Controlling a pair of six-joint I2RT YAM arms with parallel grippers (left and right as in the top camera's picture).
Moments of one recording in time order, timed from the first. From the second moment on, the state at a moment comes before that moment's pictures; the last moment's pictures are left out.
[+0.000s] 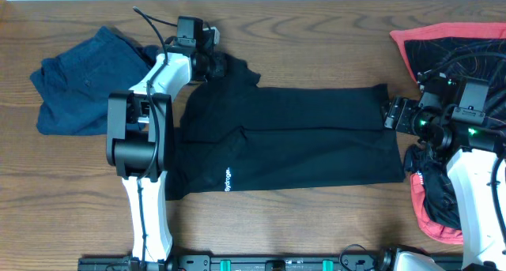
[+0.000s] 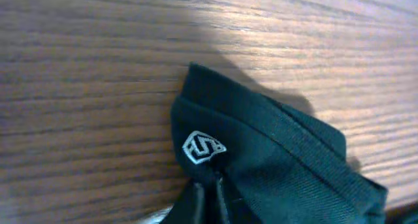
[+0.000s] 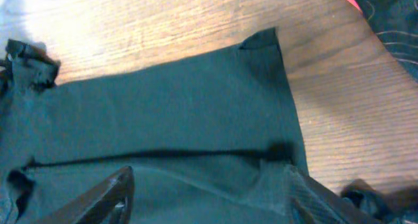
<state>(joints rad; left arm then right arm) -0.12 2.29 1.65 -0.44 0.33 -0.21 -0.20 1.30 0.95 -0.60 -0.32 0.13</state>
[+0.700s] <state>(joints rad) -0.12 2.15 1.65 -0.67 0.33 -0.30 -0.20 1.82 0.95 0.05 -0.19 0.08</state>
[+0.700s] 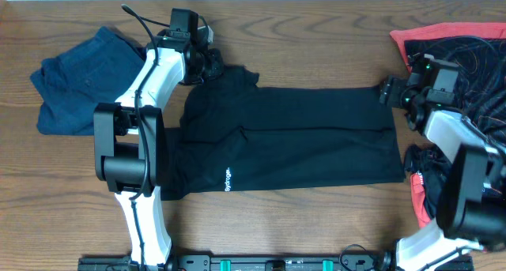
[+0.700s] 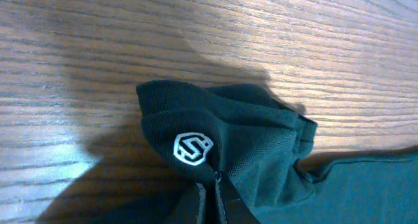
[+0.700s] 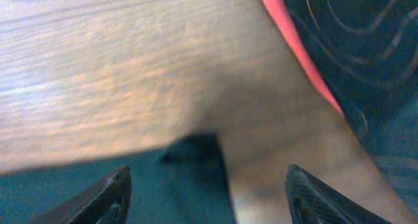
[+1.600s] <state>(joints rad) -0.12 2.15 1.65 -0.69 0.33 -0.30 -0.15 1.99 0.97 0.21 -0.17 0.10</state>
